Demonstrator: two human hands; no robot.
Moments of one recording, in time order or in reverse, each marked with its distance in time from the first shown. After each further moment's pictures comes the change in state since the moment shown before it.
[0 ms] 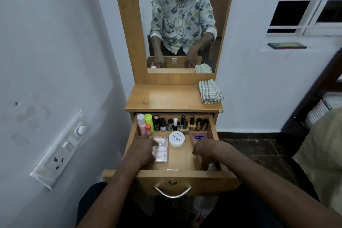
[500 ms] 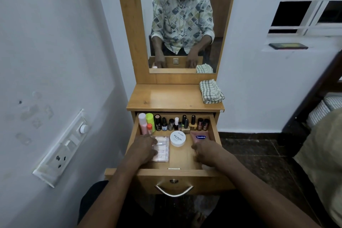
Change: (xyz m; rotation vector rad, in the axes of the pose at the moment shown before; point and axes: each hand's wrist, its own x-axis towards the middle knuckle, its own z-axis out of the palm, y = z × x) left_hand -0.001 -0.002 -0.004 -0.106 0.064 0.001; right_hand -0.001 -0.008 0.023 0.240 0.321 0.104
